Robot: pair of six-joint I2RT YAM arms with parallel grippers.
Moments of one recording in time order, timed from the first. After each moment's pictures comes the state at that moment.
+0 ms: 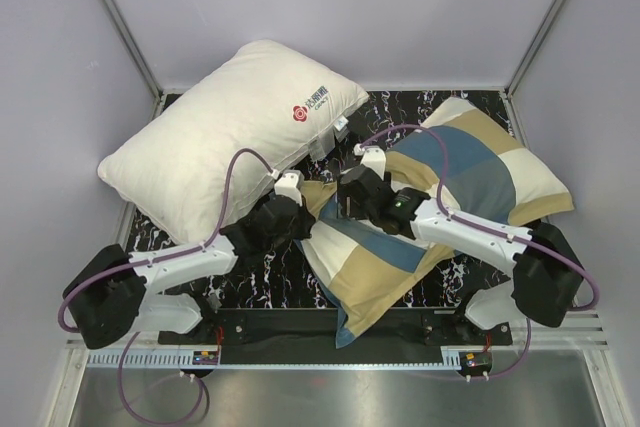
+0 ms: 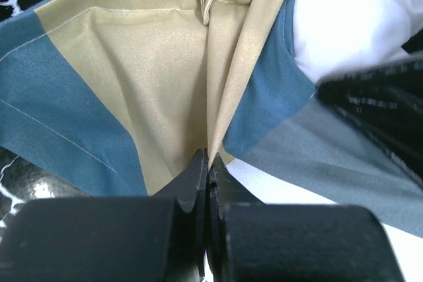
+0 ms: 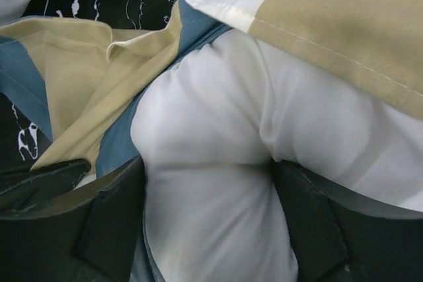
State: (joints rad) left arm -0.88 1.24 0.57 0.10 -0.26 -0.60; right arm 0.88 1.42 0.98 -0.38 0.43 0.62
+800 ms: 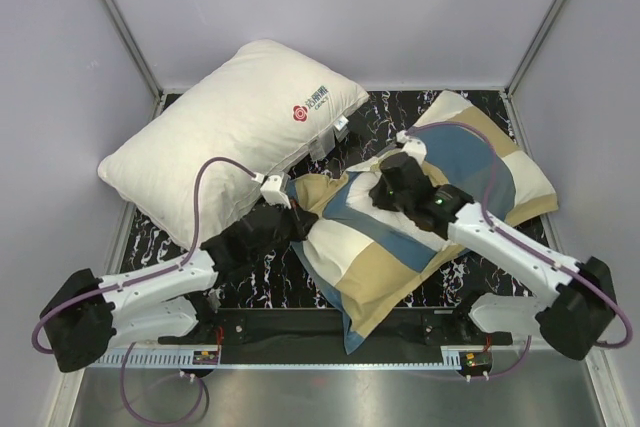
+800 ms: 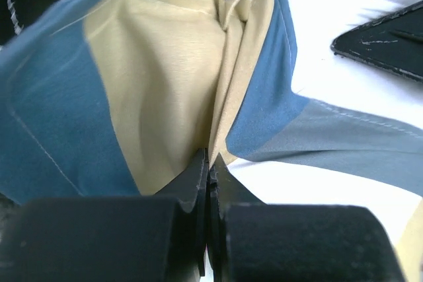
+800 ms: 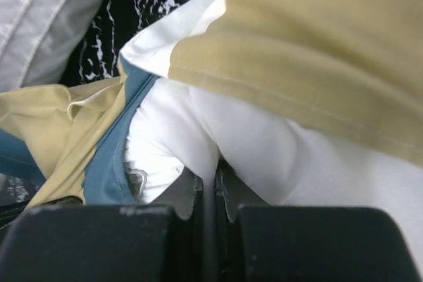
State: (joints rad) left arm -0.91 1.05 0.47 0.18 -0.25 -0.68; right arm 0.74 1.24 0.96 -0.46 0.36 0.73
